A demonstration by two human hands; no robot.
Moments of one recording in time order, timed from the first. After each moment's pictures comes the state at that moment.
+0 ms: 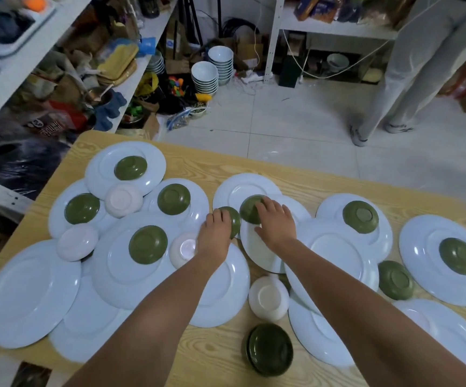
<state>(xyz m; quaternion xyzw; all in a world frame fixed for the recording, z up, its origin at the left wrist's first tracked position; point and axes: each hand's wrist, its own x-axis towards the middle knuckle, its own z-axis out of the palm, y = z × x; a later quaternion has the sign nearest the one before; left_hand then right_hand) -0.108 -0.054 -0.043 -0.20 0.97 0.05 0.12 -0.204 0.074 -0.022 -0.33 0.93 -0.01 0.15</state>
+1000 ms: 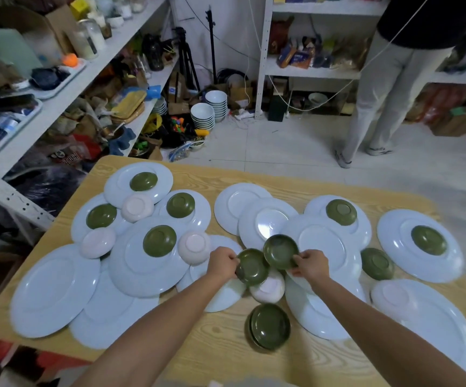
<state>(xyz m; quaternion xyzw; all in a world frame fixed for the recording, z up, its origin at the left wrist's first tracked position) -0.035 -0.002 -0.007 -0.33 0.82 0.46 0.11 -0.121 0.192 0.000 0.10 0.87 -0.42 0.25</state>
